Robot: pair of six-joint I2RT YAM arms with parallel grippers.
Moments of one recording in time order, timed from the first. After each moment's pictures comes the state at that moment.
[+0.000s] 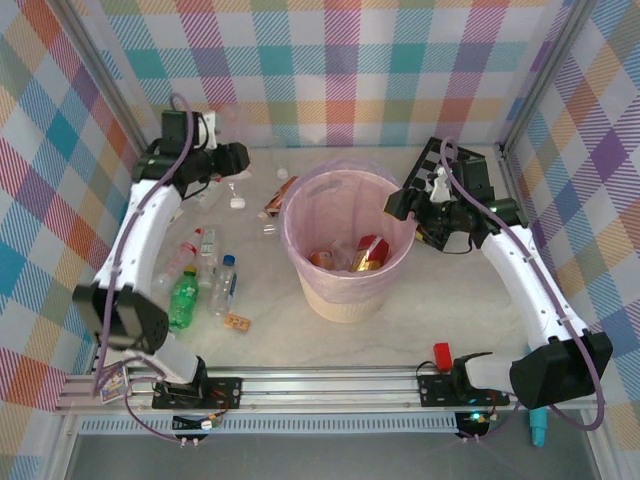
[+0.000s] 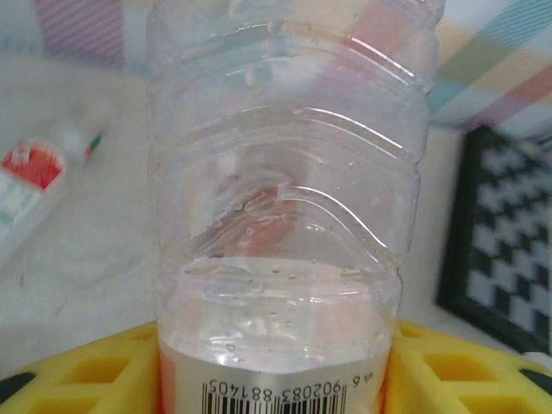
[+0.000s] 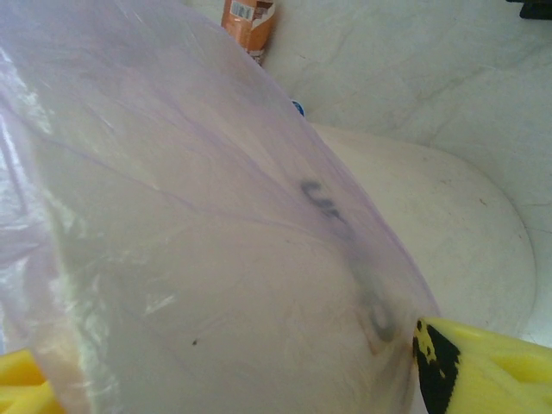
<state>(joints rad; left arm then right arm) -0.14 1.53 1.69 -0.76 0.24 -0.29 0.23 1.27 1.28 -0.85 -0.56 0.71</state>
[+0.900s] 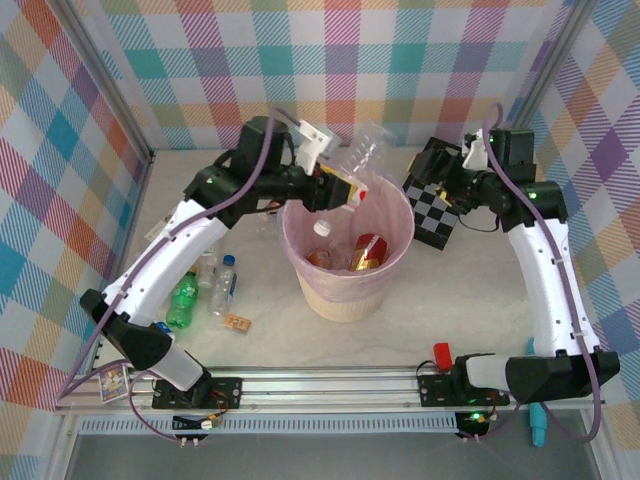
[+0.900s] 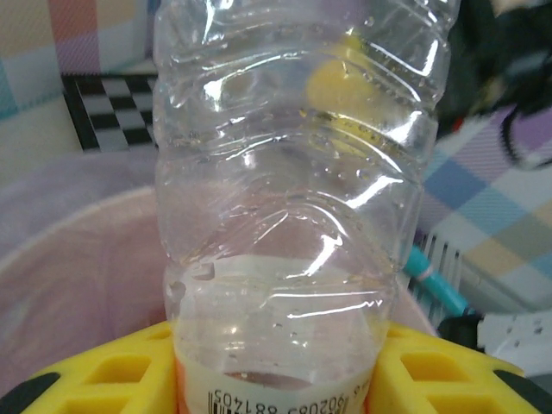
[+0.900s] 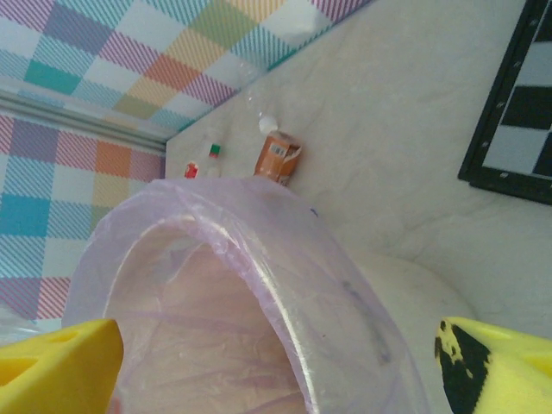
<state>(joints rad) -0.68 1.57 1.84 -0.78 0.47 -0.13 0.11 1.29 1.60 -0.97 -0.47 0.63</state>
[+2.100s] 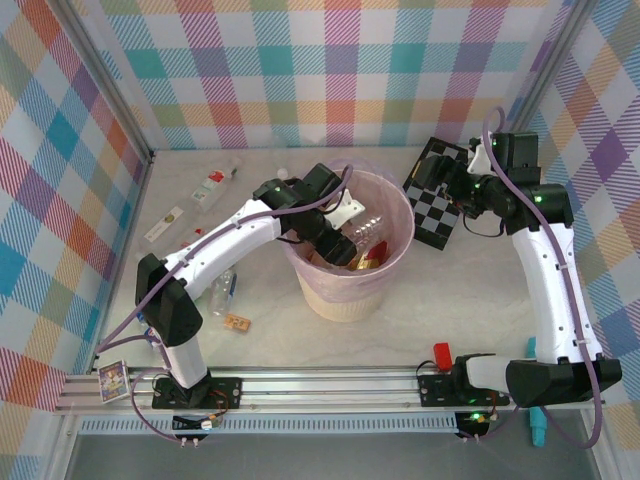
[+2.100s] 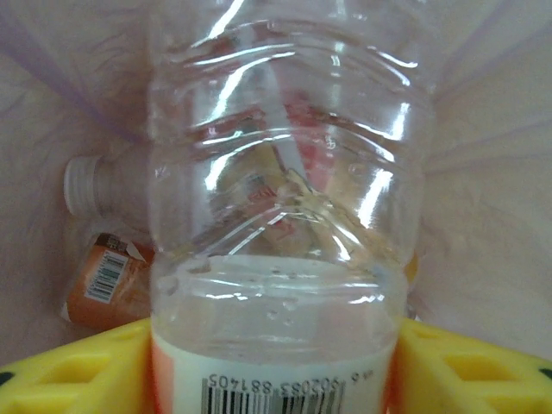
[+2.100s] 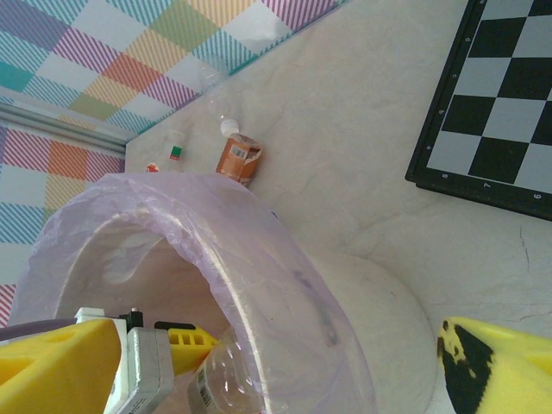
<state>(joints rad) -0.78 1.77 1.74 -1.07 0.27 0.08 0.10 1.27 1.60 -1.03 -0.40 0.57</state>
